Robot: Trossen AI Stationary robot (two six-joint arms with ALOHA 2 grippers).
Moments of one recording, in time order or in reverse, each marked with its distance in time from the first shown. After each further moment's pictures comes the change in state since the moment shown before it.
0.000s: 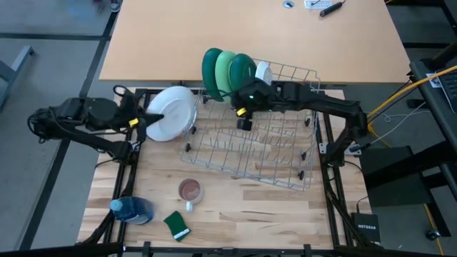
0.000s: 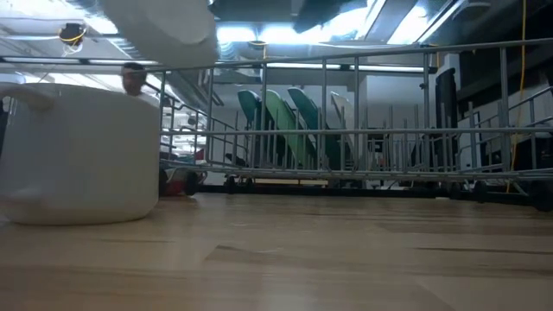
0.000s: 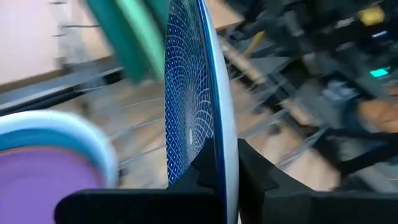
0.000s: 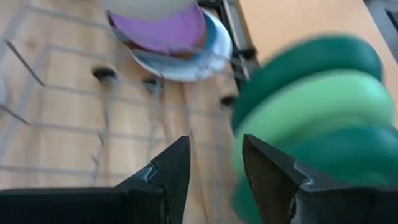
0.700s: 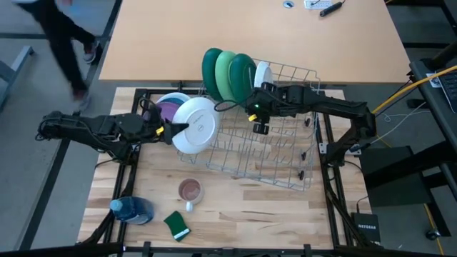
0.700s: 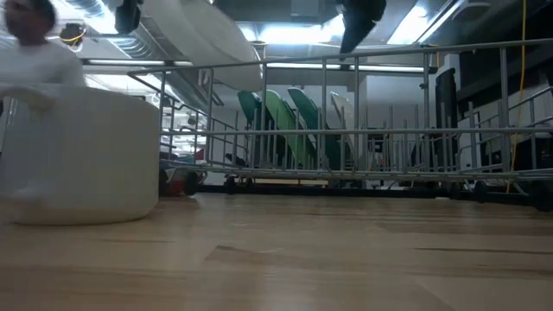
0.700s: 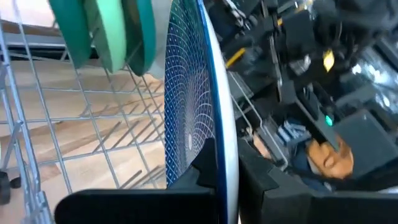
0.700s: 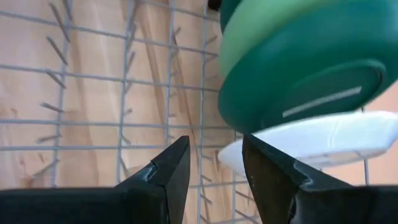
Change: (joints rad) left arm 0.004 0.043 -0.386 0.623 -0.003 -0.159; right arm 0.000 -0.087 -0.152 -0.232 0.118 0.063
